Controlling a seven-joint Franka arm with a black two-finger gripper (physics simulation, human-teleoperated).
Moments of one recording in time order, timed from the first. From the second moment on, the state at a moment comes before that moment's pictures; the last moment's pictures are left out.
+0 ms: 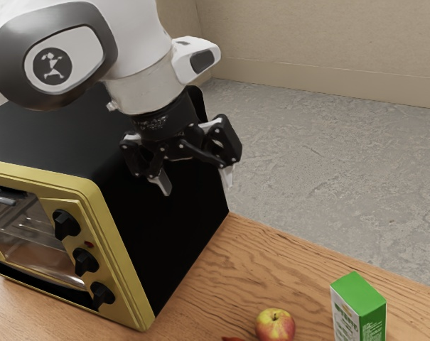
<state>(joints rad) -0.32 -0.18 0.06 -1.59 0.02 1.57 -0.78</state>
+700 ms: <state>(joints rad) 0.66 -0.93 -0.11 -2.18 0.00 1.63 -1.71</state>
